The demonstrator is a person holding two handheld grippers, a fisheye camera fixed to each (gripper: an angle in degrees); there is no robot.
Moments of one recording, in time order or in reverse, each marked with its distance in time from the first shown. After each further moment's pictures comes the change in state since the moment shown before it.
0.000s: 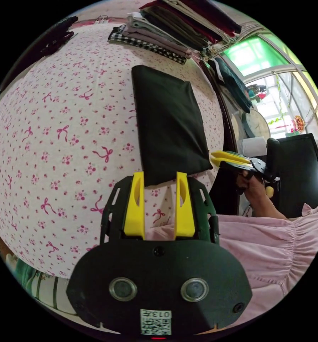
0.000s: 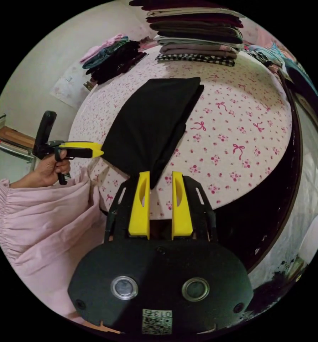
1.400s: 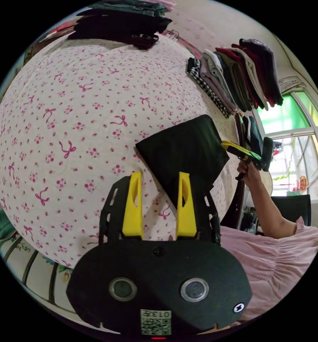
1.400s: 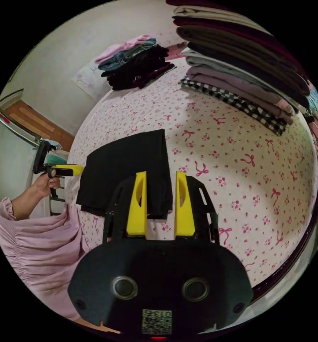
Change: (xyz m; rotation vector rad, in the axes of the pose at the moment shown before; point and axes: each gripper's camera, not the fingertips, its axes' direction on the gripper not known) left arm -0.242 0.089 -0.072 0.215 -0.001 -0.347; right arm -0.020 -0.227 0.102 0.013 -0.053 -0.269
